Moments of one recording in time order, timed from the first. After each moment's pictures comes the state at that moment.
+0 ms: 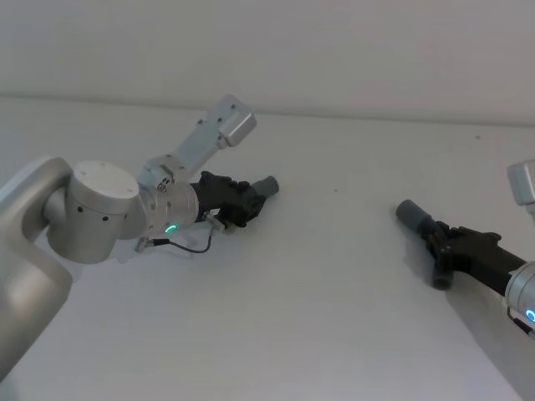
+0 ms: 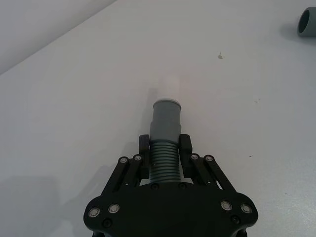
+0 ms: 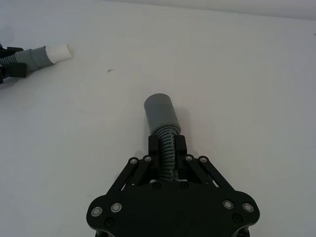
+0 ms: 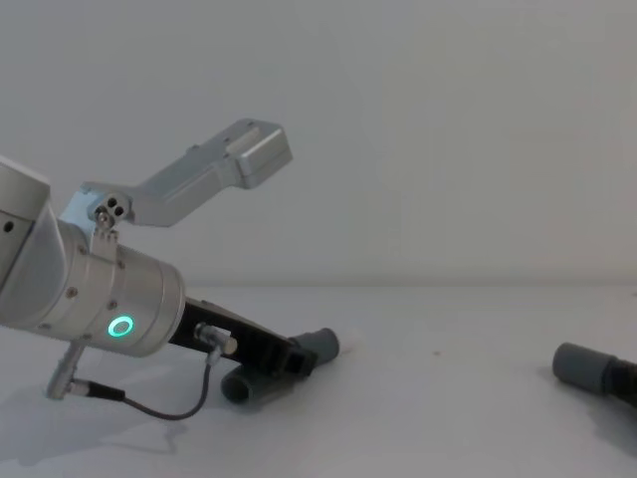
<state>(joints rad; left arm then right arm) -0.47 0.34 0.54 -1.50 -0.23 0.63 -0.37 0.04 0.50 -0.22 -1.72 0.49 0.48 0.23</state>
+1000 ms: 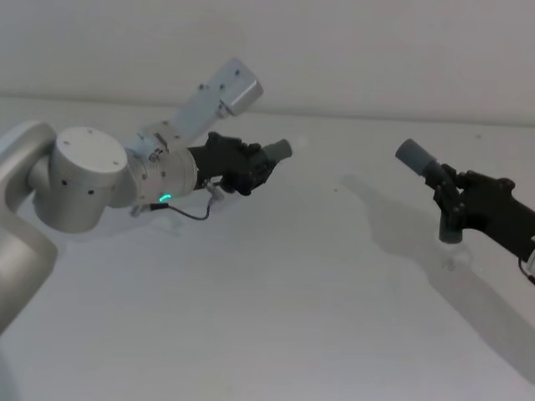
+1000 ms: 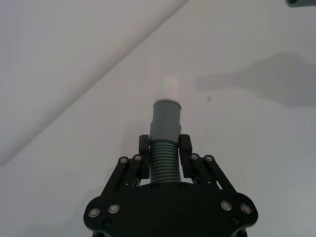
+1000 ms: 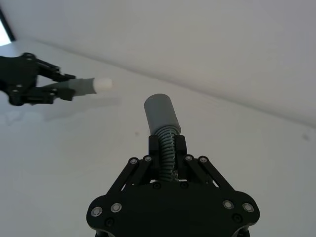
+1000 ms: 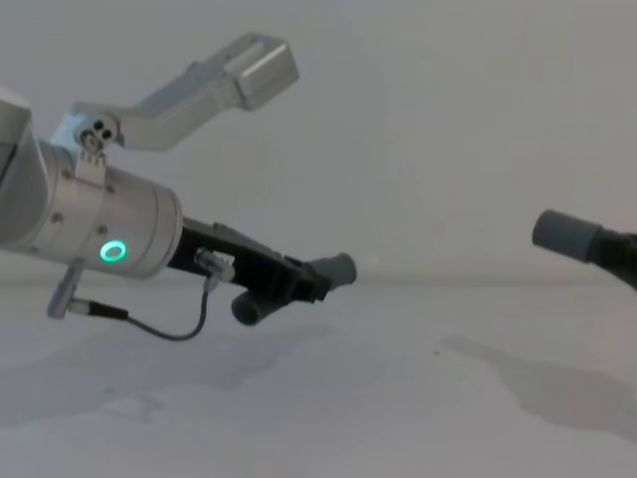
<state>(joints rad) -0.53 0.38 0.55 -1.54 -0.19 0.53 -0.46 0.06 0.56 -0.19 -1.76 0.48 0.24 0.37</state>
